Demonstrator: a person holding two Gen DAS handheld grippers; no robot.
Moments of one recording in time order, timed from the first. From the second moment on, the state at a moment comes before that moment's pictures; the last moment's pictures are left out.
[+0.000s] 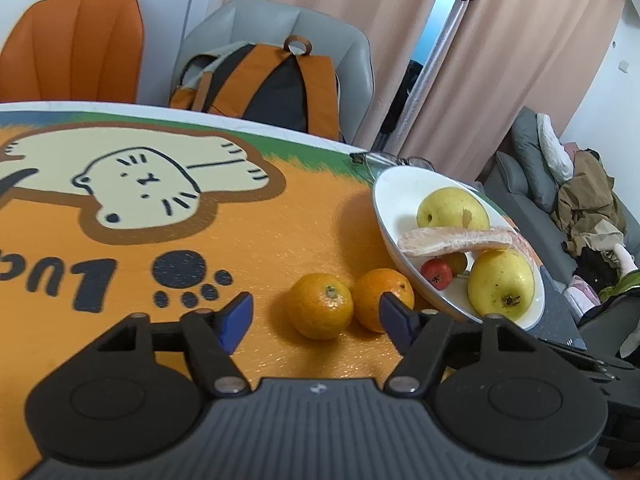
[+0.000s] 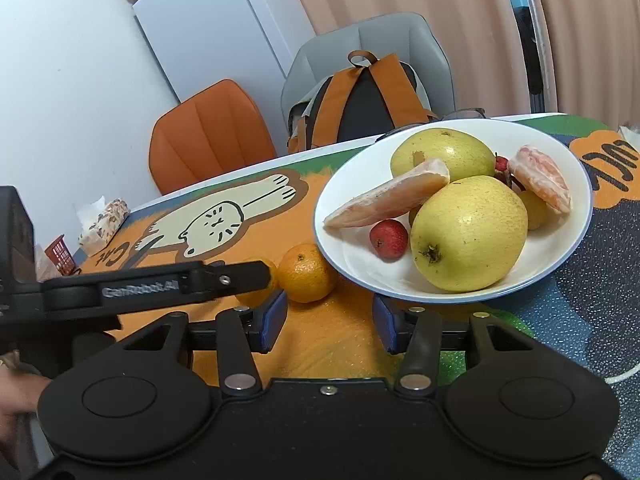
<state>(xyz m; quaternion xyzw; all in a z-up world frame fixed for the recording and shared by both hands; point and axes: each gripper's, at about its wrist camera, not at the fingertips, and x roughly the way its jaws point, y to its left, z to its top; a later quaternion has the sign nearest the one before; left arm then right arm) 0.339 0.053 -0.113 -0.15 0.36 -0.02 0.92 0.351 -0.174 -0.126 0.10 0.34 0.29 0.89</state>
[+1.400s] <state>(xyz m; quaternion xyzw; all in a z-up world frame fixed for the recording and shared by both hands) 0.273 0.140 -0.097 -0.21 0.31 0.07 0.92 0.356 -0.095 -0.131 0.07 0.35 0.26 0.90</state>
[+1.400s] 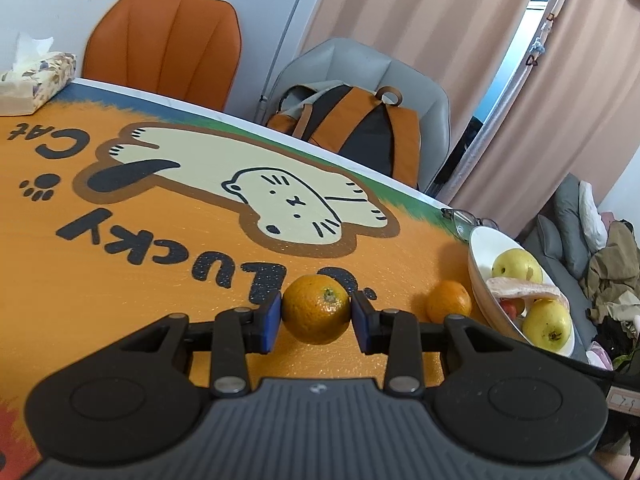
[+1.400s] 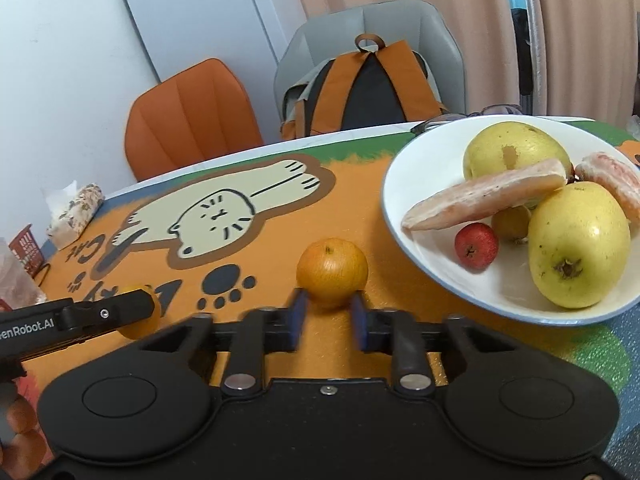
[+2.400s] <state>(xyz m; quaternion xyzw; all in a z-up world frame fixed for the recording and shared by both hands) 0.261 0.163 -0.102 -0.23 0.31 0.08 0.92 0.364 -0.060 -0.130 0.03 0.33 0.24 0.91</state>
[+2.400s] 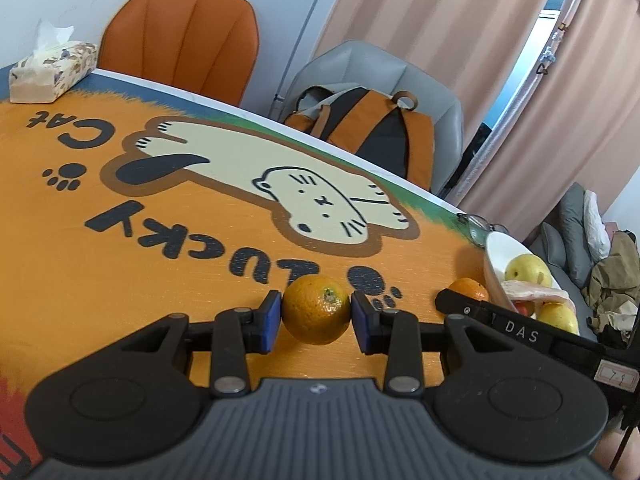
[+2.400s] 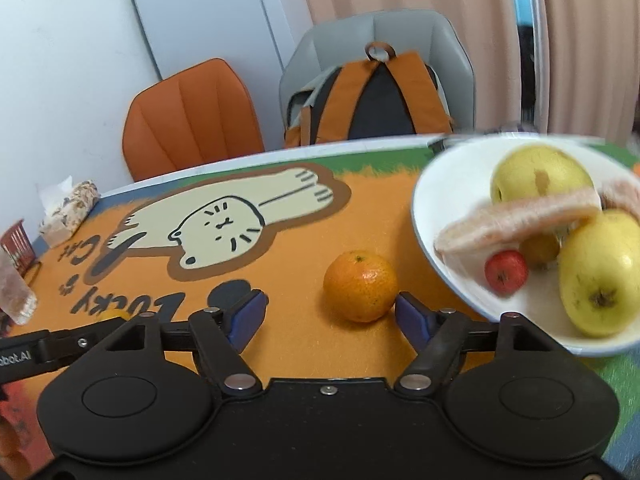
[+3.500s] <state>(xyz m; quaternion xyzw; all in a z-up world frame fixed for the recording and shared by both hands) 0.260 0.168 -0.100 -0.23 0.31 0.09 0.92 0.373 -0.056 -0.123 0.02 0.33 0.27 0.91</state>
